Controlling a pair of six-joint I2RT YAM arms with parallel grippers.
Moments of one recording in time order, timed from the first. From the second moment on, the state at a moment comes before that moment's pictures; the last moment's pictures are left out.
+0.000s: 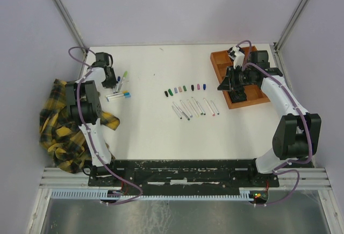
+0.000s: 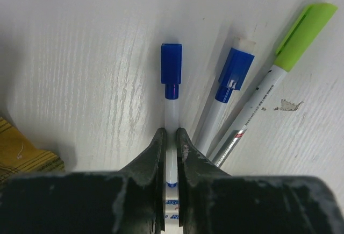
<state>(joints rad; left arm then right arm) 0.11 2.11 1.53 -0.45 -0.09 -0.15 0.05 1.57 1.28 -0.62 -0.73 -0.11</state>
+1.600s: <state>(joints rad) -0.80 1.15 0.27 1.39 -0.02 -0.71 0.44 1.13 0.81 0.38 -1.02 0.49</state>
